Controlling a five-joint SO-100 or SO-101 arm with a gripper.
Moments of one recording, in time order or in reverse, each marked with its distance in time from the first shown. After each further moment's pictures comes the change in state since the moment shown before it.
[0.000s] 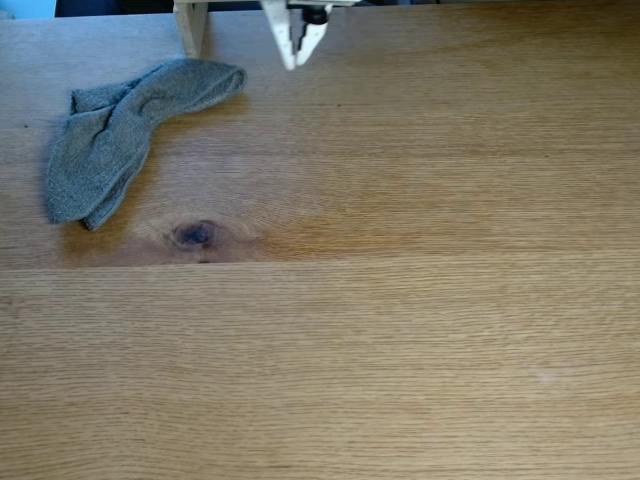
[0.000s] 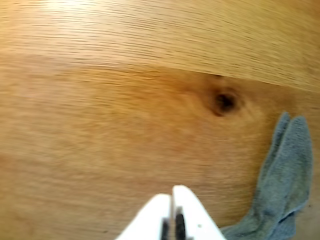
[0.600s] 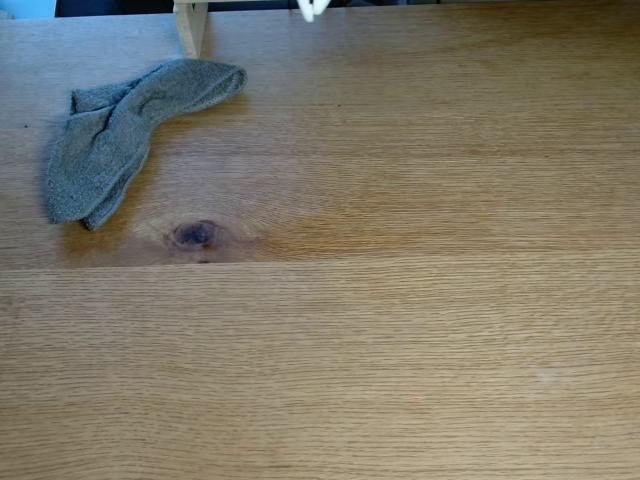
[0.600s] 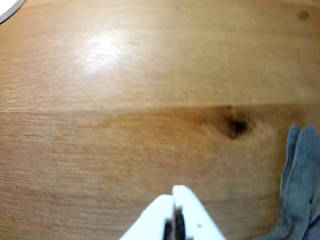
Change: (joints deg) arm -0.6 12.5 4.0 -2.9 12.2
